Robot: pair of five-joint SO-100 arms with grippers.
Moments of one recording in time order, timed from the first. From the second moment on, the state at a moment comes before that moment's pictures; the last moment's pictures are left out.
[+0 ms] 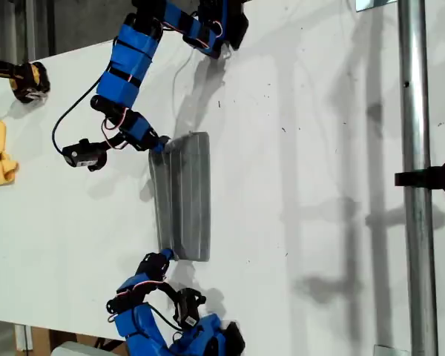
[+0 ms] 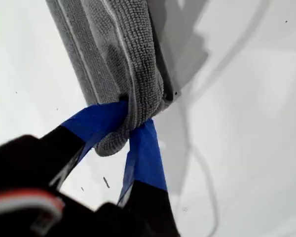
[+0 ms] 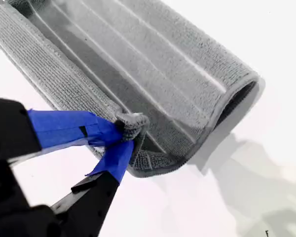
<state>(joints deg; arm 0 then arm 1) -33.3 108.3 108.7 69.6 -33.1 27.9 83.6 76.1 80.8 23.4</state>
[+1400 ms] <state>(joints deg) -20.6 92.4 115.6 65.0 -50.0 16.2 65.9 83.4 82.0 33.0</state>
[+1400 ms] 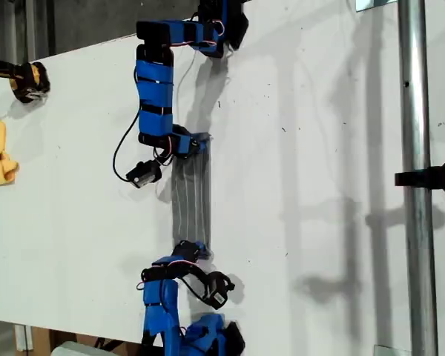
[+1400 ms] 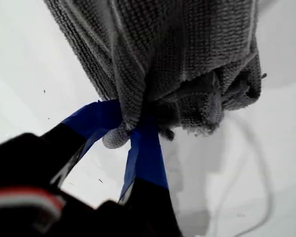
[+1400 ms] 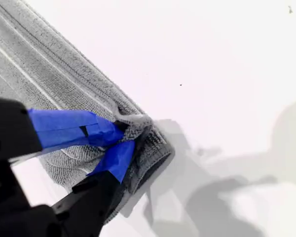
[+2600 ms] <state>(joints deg) -13.8 196.7 163.0 72.0 -63.9 22.8 143.9 128.1 90.4 67.6</state>
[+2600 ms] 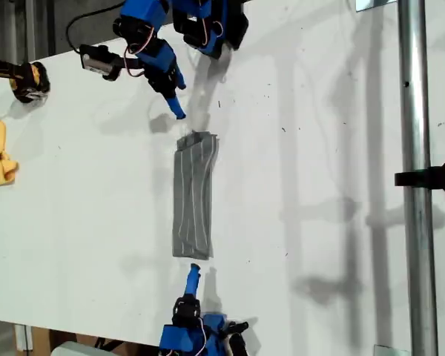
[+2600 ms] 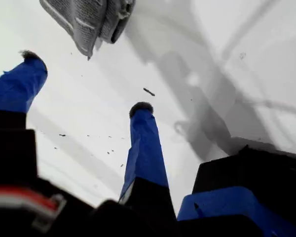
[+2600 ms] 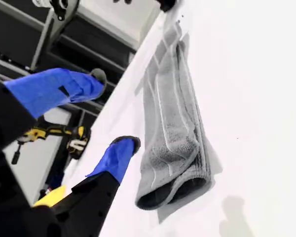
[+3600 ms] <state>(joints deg) -11.5 198.7 168.9 68.8 -66.4 21.3 96.4 129.6 44.7 75.3</state>
